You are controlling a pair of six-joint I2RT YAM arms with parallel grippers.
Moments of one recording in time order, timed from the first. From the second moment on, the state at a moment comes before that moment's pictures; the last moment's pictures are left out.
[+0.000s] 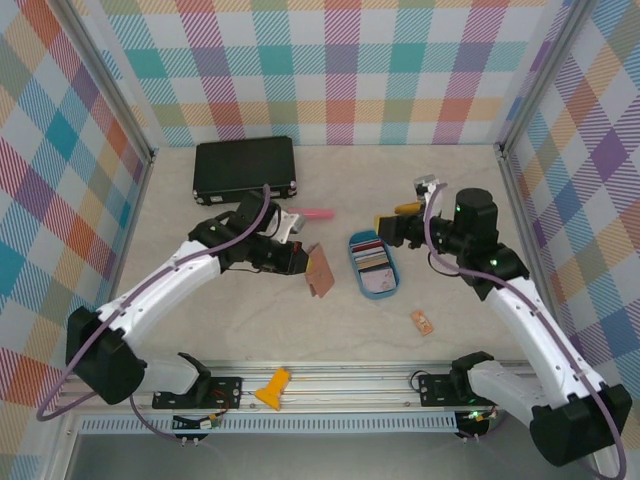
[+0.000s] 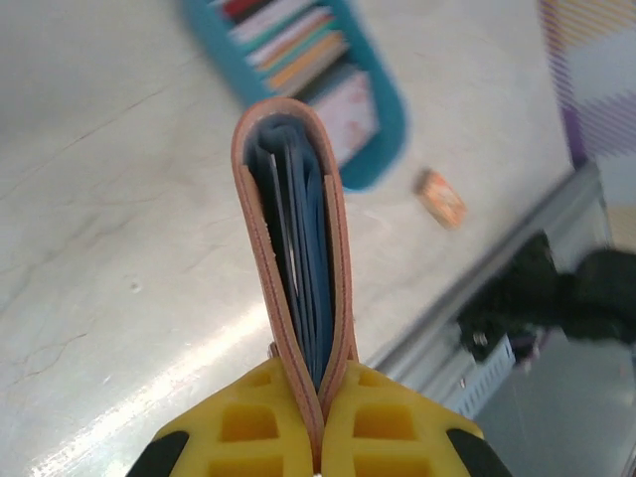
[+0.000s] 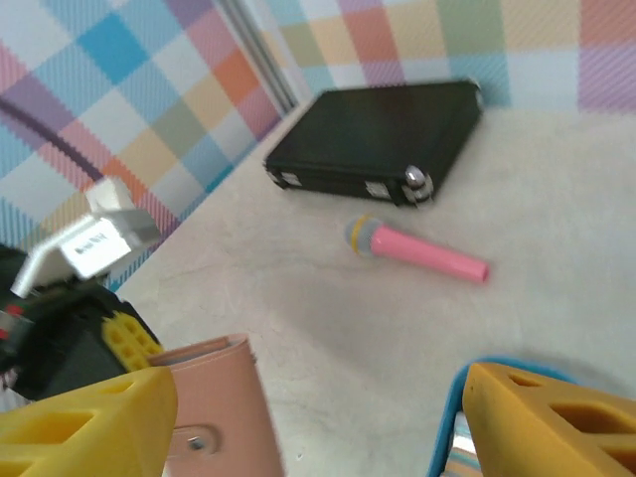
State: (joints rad) left arm -0.58 1.35 1.13 -0.77 0.46 -0.44; right arm 0.33 1.00 0.94 -0.33 -0.53 0.25
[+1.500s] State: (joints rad) left arm -0.25 1.35 0.39 0.33 -0.50 -0.17; right arm 0.04 1.34 0.41 0.35 -0.03 0.12
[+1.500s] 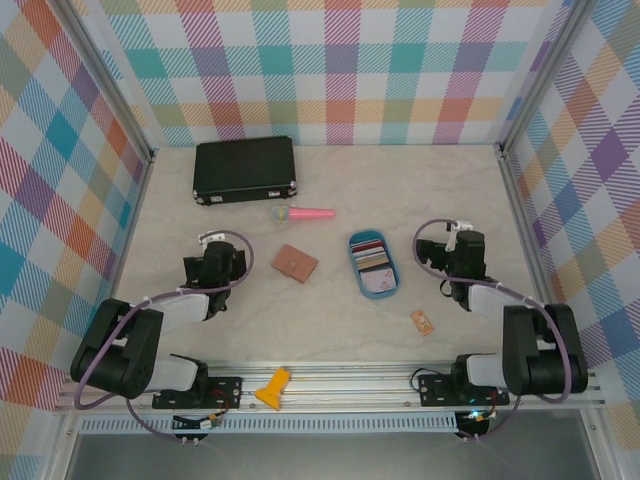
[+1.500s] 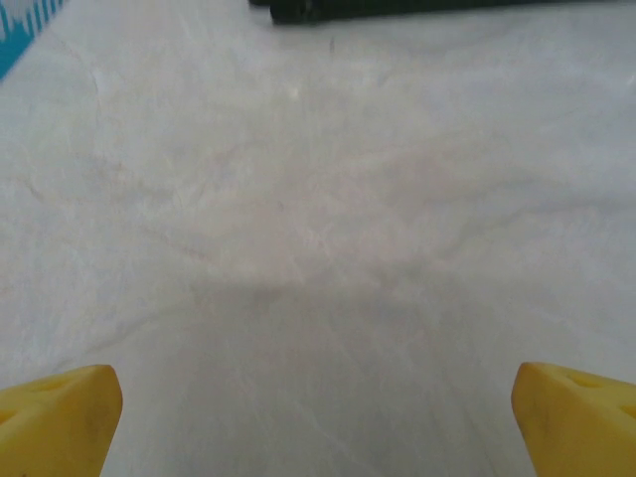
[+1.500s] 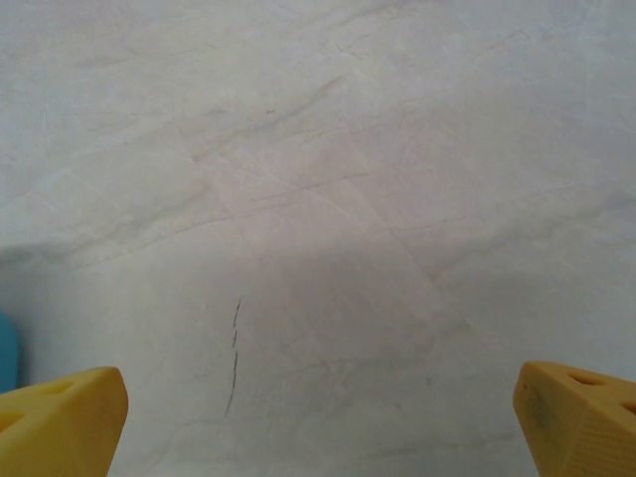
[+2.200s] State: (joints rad) left arm -0.18 1.60 0.28 0.97 -0.32 -0.04; right arm 0.03 1.54 0.39 0.73 -0.04 0.01
